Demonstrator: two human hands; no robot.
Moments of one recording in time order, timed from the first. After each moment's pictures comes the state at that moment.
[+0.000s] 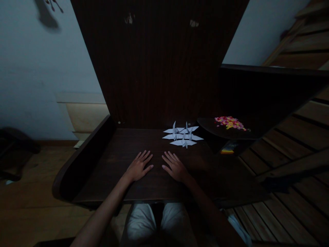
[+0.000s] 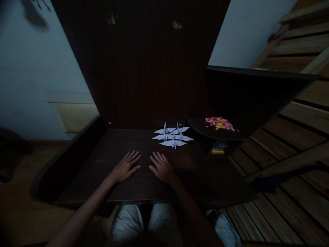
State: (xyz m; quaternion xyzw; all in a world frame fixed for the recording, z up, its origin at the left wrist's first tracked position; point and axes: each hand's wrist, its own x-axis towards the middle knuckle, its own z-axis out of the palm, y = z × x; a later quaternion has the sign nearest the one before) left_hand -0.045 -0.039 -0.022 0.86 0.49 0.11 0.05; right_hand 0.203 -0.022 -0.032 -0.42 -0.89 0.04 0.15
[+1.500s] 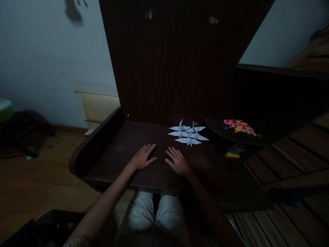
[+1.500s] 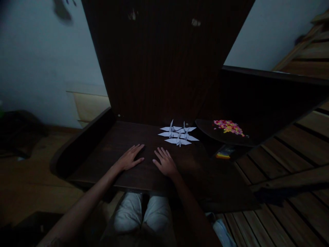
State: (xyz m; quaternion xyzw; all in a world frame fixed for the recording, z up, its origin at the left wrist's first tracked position) left_hand -0.042 -0.043 -0.018 0.84 0.51 0.18 0.07; right_hand 0.205 -0.017 -0.029 -0.43 -0.89 0.07 0.14
